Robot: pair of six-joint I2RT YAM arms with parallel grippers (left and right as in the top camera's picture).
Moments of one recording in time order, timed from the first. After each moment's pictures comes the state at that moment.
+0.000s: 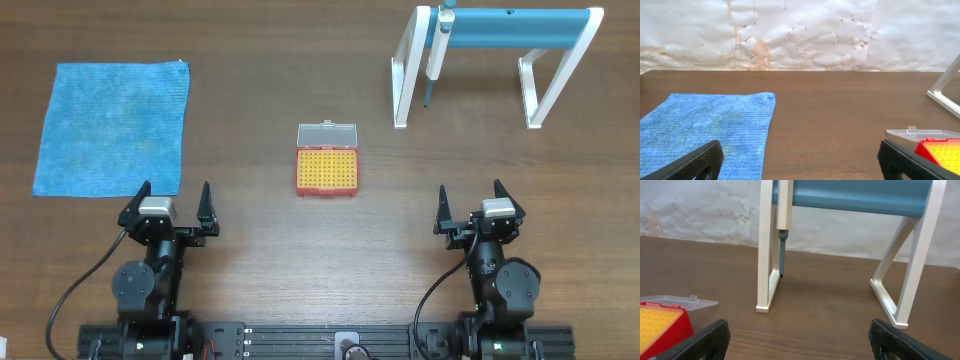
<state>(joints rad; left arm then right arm) 0.06 0.01 0.01 -0.07 0.08 -0.03 -0.04 0.02 0.01 -0.06 -0.13 -0.09</state>
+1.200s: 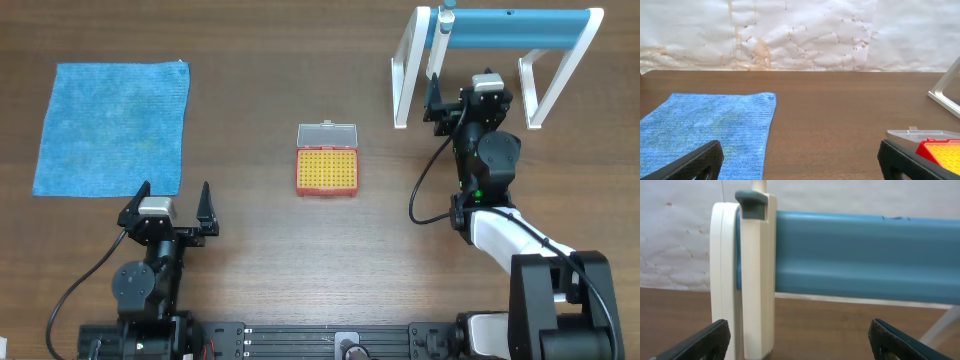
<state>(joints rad) 0.06 0.01 0.01 -0.07 0.07 -0.03 0.03 1.52 0.50 1.05 -0.03 -0.04</state>
